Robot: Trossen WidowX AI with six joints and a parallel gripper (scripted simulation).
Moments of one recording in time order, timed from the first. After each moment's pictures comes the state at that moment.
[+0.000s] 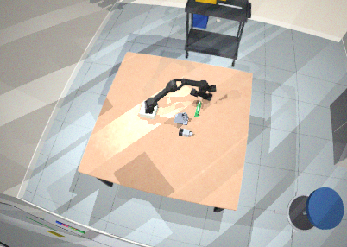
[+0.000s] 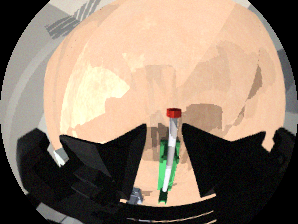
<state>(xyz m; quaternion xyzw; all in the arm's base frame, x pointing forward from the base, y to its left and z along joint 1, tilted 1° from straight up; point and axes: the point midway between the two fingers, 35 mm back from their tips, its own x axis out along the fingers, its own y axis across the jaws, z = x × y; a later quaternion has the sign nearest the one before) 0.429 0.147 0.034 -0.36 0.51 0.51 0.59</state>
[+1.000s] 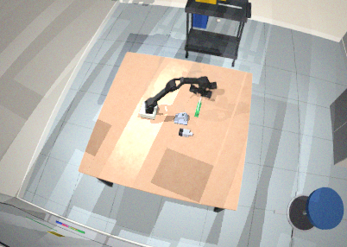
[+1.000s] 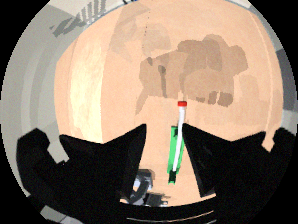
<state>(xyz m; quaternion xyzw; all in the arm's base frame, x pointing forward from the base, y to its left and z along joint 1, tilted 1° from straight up) 0.415 0.143 0.081 -0.35 0.53 0.52 0.57</state>
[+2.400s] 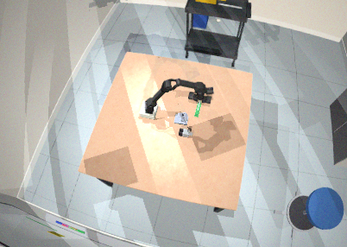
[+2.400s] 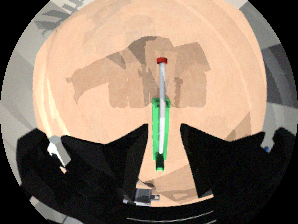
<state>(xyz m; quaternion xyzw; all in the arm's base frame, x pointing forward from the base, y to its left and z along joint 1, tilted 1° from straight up) 0.419 0.087 0.065 -0.42 0.50 0.46 0.60</state>
